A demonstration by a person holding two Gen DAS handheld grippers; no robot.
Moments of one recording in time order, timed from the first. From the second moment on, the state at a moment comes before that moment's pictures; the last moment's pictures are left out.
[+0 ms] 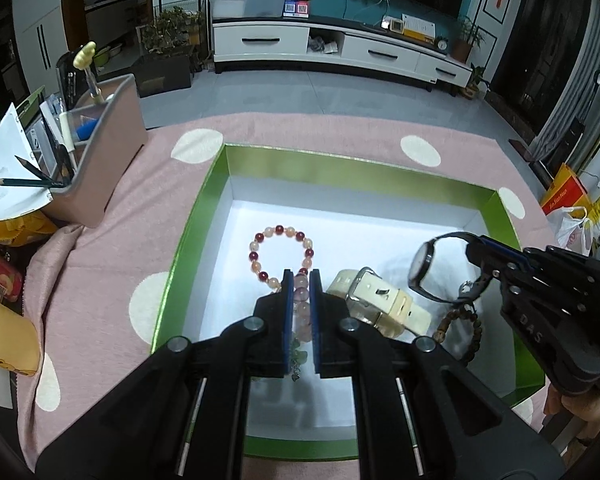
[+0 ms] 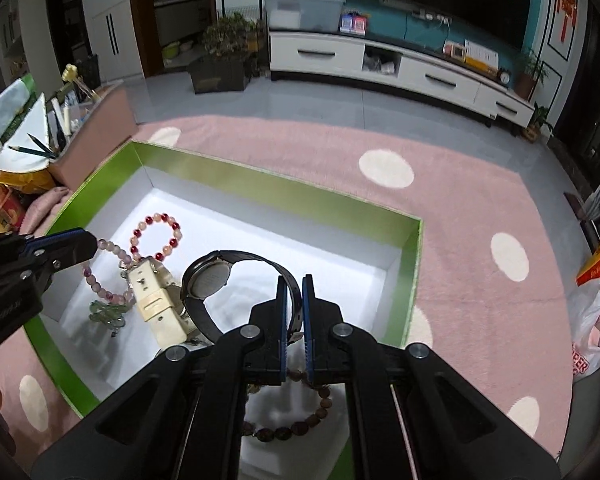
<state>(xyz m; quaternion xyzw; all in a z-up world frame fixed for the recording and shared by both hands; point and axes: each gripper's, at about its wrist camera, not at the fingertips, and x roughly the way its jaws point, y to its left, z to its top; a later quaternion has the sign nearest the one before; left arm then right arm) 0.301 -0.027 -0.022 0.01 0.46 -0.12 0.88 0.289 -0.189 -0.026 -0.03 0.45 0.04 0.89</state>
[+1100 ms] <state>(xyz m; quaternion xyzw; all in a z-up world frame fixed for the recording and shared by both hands) 0.304 -0.029 -0.033 0.02 0.47 -0.11 0.88 0.305 -0.188 -0.048 -0.03 0.50 0.02 0.87</state>
